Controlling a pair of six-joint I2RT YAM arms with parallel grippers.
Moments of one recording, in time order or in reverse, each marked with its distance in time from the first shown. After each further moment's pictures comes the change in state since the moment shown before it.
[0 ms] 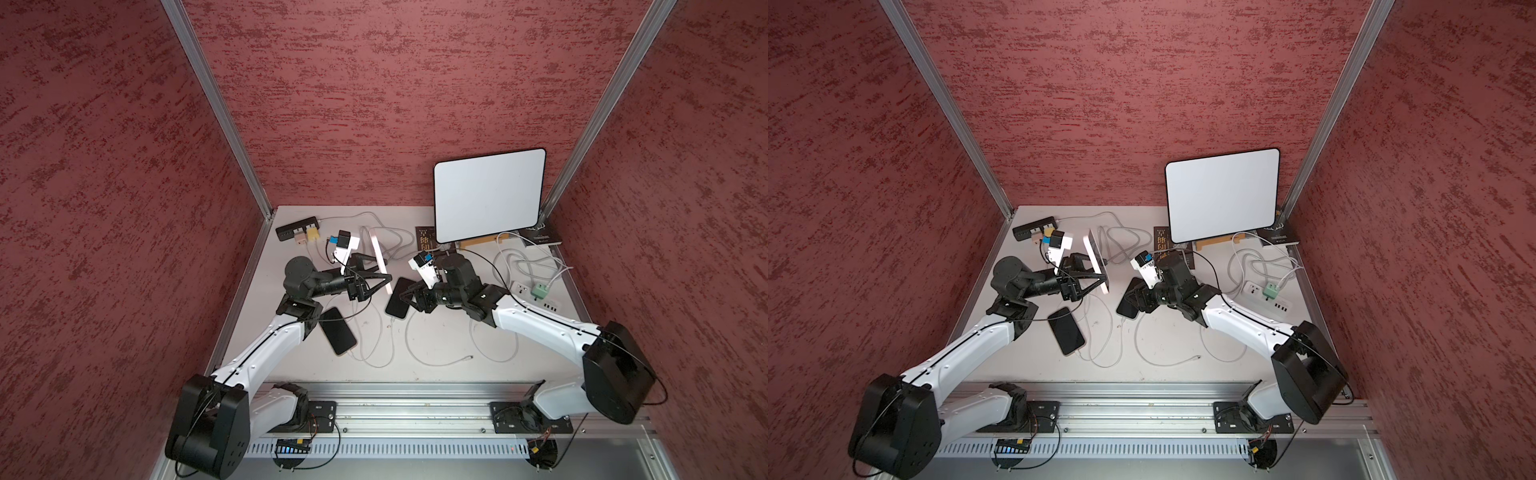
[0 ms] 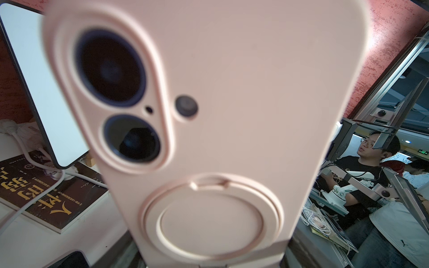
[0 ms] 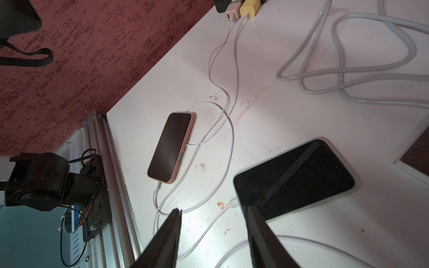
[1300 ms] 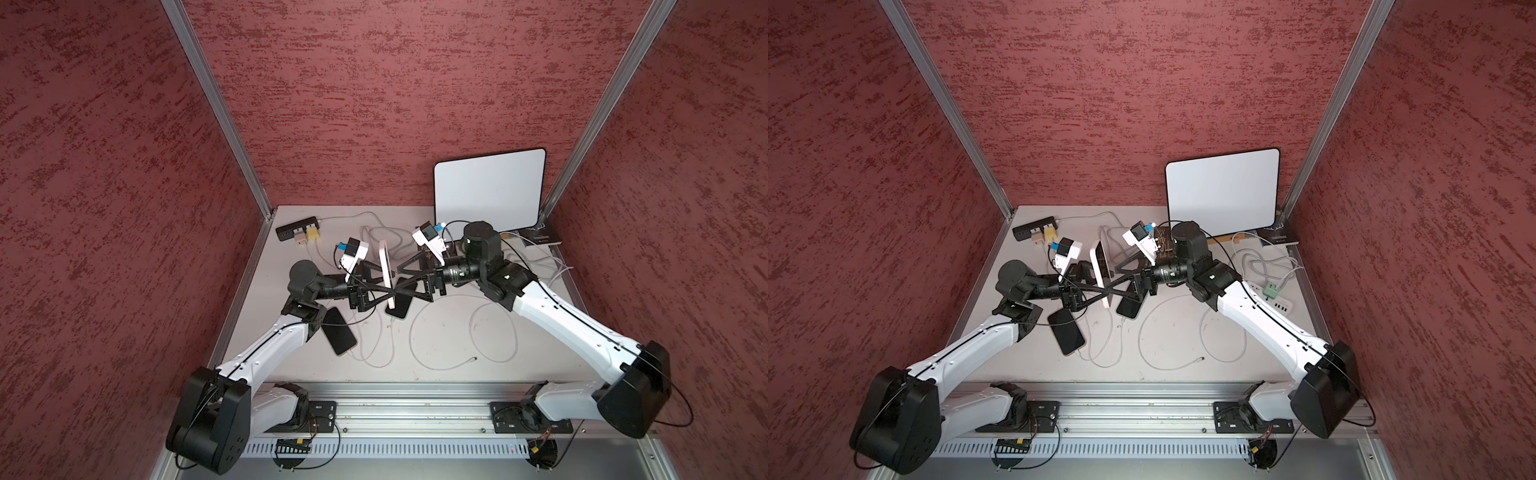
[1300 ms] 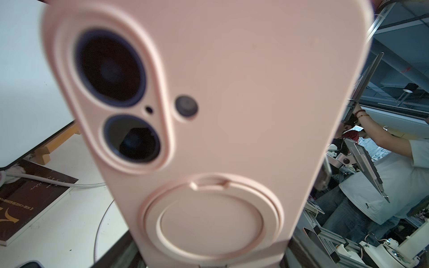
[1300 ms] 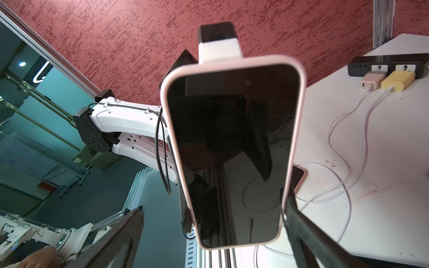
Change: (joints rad) left arm -0.049 0.032 -0.026 0.089 0.133 -0.026; right arm -0.062 -0.076 0.282 -0.040 -0.560 0.114
